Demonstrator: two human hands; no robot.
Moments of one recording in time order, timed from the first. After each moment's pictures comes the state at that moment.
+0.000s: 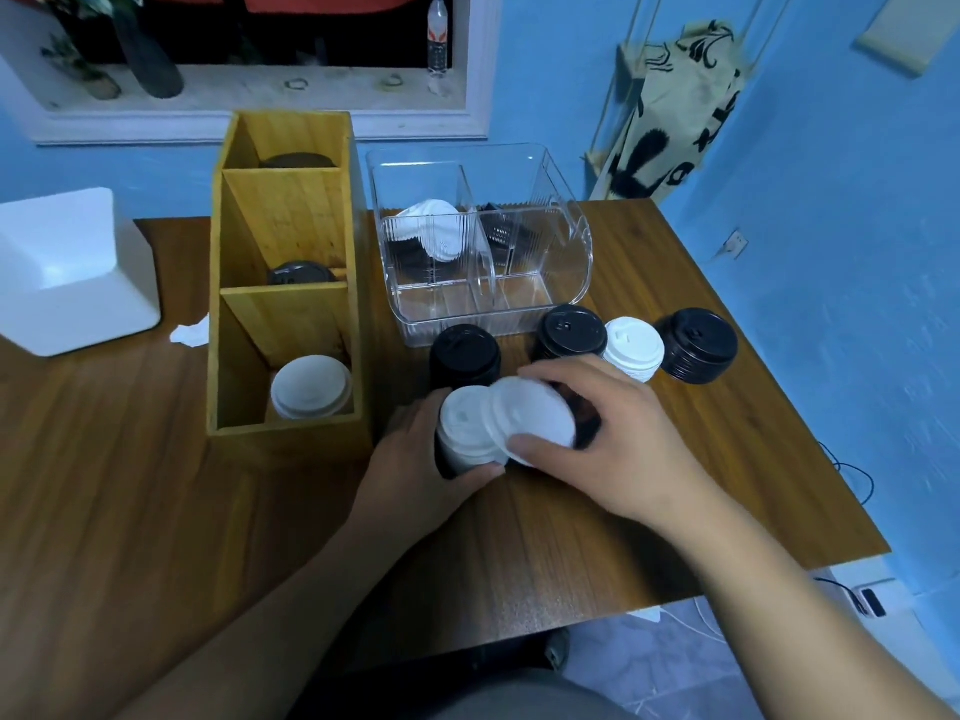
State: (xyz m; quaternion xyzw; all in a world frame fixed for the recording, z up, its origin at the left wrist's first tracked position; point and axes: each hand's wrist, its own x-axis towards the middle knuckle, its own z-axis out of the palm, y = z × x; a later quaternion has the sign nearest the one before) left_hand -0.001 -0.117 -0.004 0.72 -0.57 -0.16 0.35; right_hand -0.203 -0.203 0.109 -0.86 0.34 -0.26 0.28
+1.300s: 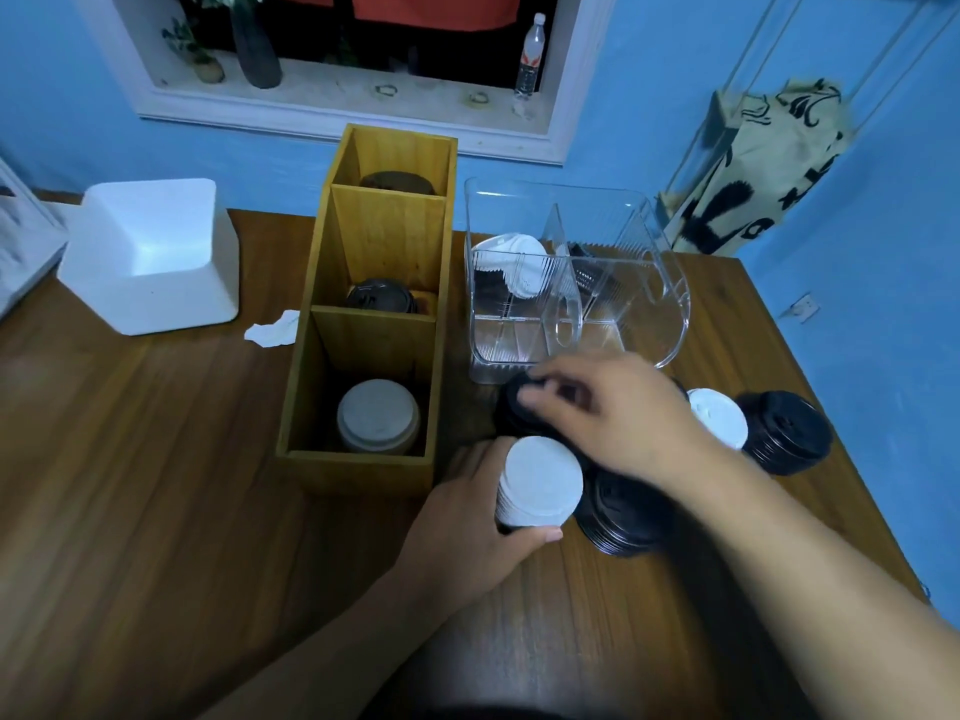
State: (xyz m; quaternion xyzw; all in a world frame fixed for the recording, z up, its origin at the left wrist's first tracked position) left_hand -0.001 -0.117 0.006 0.72 -0.56 -0.20 0.37; right_hand -0.113 -0.269 0.128 -0.94 0.29 -0.10 0.16
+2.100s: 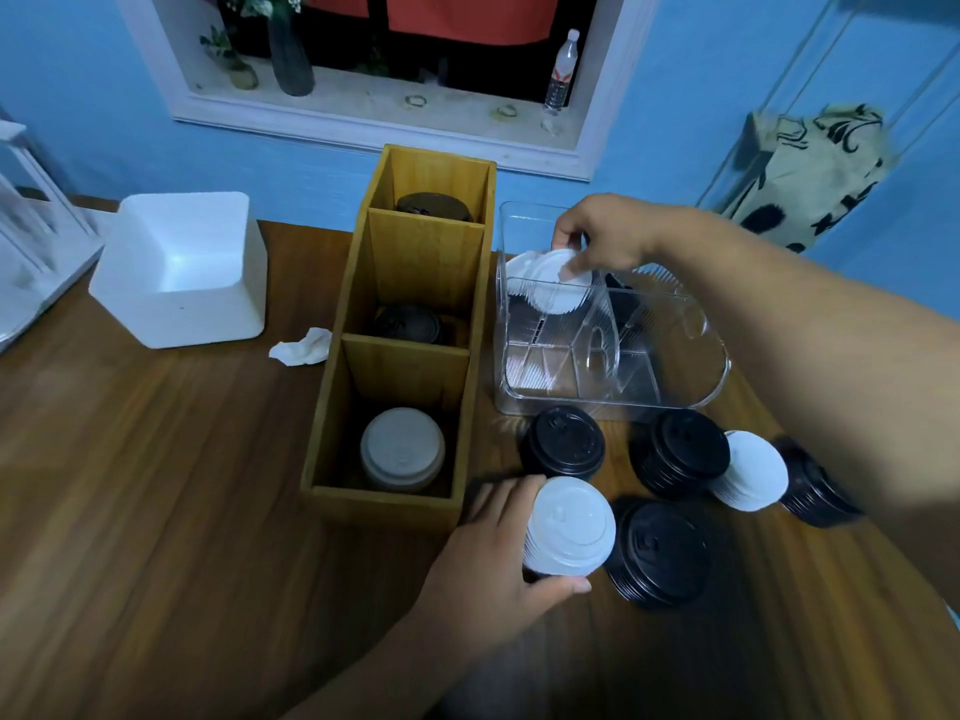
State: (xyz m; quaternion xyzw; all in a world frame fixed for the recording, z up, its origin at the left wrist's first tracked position) left_hand 0.004 -0.118 0.006 0.72 -0.57 -0.22 0.34; right_hand 0.035 -0.465 0.173 -0.96 0.25 0.10 0.08
